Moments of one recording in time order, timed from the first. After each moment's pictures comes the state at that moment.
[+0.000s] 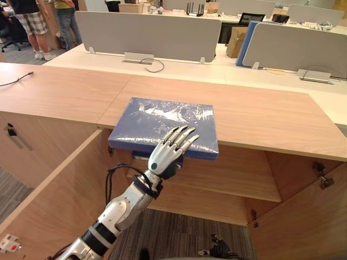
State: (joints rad) left arm -0.21 0.41 -0.56 -0.05 1.03 -0.16 0.47; right arm 0.06 -0.03 0.11 1.13 -0.10 -0.10 -0.12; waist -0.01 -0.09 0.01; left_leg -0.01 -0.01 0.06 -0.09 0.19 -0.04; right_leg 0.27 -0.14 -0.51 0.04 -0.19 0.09
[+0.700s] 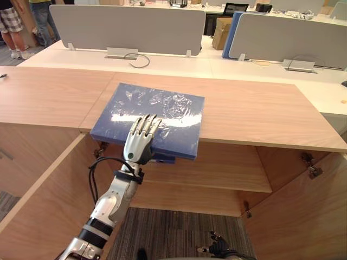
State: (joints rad) left arm -0.19 0.35 -0.33 0.05 1.05 -0.04 0.51; right arm 0.04 -0.03 0.11 1.13 -0.10 -0.10 -0.11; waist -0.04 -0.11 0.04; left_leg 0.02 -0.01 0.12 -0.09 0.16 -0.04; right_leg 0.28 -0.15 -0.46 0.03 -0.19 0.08
